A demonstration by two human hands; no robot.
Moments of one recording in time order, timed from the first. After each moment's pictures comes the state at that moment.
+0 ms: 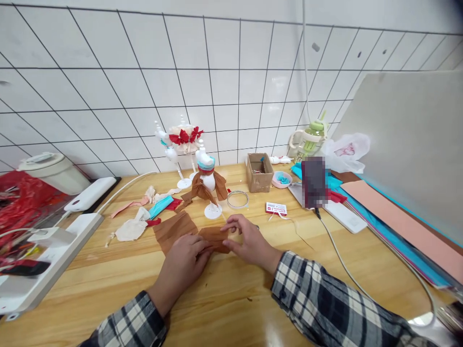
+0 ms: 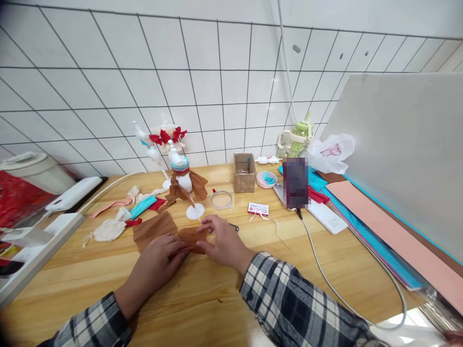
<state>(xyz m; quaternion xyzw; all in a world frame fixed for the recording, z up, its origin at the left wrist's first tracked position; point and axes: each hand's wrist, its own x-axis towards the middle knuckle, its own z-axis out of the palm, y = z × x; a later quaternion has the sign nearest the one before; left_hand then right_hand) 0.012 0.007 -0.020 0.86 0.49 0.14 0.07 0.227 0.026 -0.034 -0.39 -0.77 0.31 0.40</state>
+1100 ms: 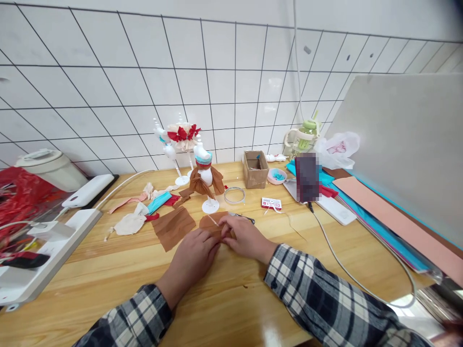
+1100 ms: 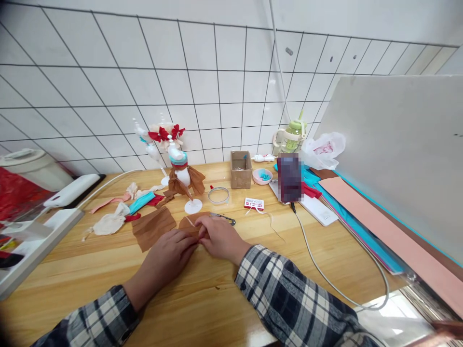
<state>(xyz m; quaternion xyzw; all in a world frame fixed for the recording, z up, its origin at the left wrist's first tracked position) 0.036 -0.002 -0.023 0.89 0.43 0.11 -0.01 0.229 0.022 -0.030 -0.39 -0.83 0.25 0.30</state>
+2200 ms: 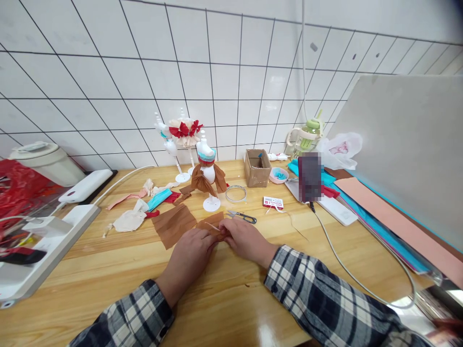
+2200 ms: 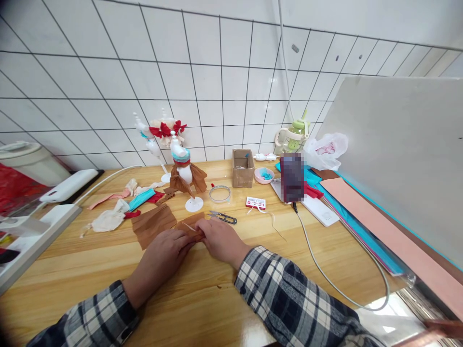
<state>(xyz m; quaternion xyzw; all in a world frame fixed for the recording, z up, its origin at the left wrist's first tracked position) 0.029 0.000 -0.026 0.89 0.45 0.10 0.02 0.222 0.018 -0.033 -0.41 -0.87 0.17 0.24</state>
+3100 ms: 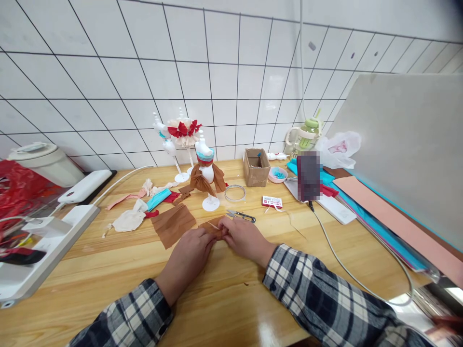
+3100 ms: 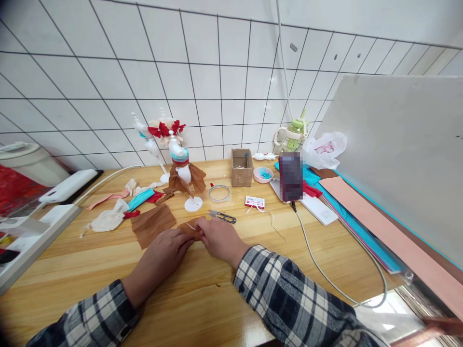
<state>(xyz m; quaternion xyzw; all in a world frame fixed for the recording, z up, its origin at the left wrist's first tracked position) 0.031 0.001 -0.026 0.87 0.47 0.12 0.04 0.222 0.017 -0.034 -0.44 -0.86 0.16 0.21</state>
